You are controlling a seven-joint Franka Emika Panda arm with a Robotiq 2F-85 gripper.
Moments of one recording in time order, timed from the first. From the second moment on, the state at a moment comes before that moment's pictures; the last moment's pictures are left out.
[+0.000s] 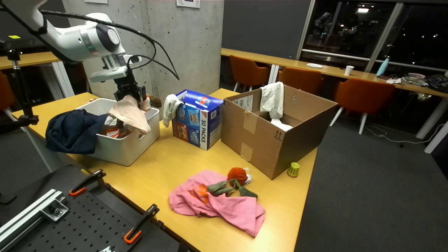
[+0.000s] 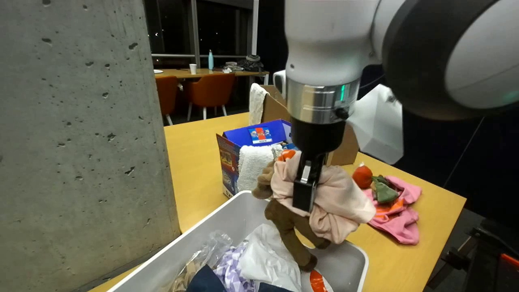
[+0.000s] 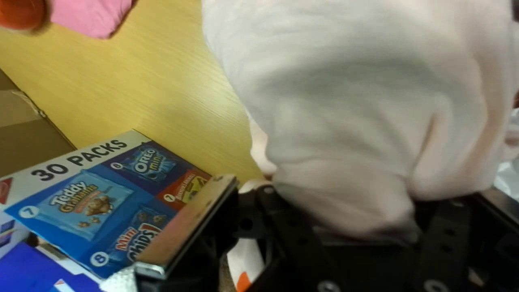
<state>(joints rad) 0.36 0.50 0.11 -1.80 -0.43 2.22 0.24</state>
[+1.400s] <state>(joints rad) 0.41 0.48 0.06 -1.66 -0.45 2.20 0.21</state>
